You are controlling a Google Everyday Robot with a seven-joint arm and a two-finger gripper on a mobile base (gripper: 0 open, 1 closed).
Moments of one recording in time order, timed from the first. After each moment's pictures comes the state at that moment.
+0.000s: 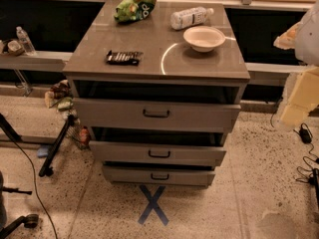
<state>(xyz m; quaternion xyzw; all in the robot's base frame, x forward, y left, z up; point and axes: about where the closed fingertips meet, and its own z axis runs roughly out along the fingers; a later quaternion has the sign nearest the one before) 0.438 -0.216 0.979 -0.60 0.78 -0.04 0.16</state>
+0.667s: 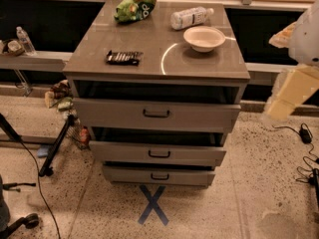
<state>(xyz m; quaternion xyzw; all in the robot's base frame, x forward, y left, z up) 0.455 -0.209 0.974 -0.58 0.78 -0.02 0.21</state>
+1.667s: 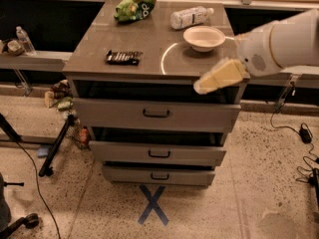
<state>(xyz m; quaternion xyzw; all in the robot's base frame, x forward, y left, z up) 0.562 -0.138 0.942 -0.43 0.79 0.11 0.42</state>
